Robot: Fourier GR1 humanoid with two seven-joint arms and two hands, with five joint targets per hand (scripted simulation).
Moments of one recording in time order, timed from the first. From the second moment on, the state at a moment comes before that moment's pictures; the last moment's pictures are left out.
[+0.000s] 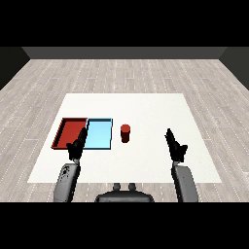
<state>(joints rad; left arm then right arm) -0.02 0.11 -0.02 -1.54 0.01 0.02 0.01 0.02 -0.11 -0.03 -1.57 -0.02 0.01 0.01</state>
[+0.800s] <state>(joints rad) 0.02 0.08 0.05 -1.59 0.06 -0.06 -0.39 -0.02 -0.05 -0.02 -1.60 -0.07 0.09 -0.26</state>
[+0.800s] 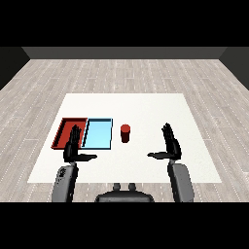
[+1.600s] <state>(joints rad) 0.03 0.07 0.07 -1.57 0.06 -0.10 -0.49 -0.01 -0.04 -0.02 -1.60 -0.08 0.11 -0.27</state>
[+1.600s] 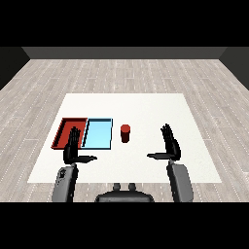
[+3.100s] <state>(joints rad) 0.04 0.07 0.09 -1.62 0.08 -0.11 -0.48 -0.30 0.00 0.17 -1.16 -0.24 -0.05 -0.37</state>
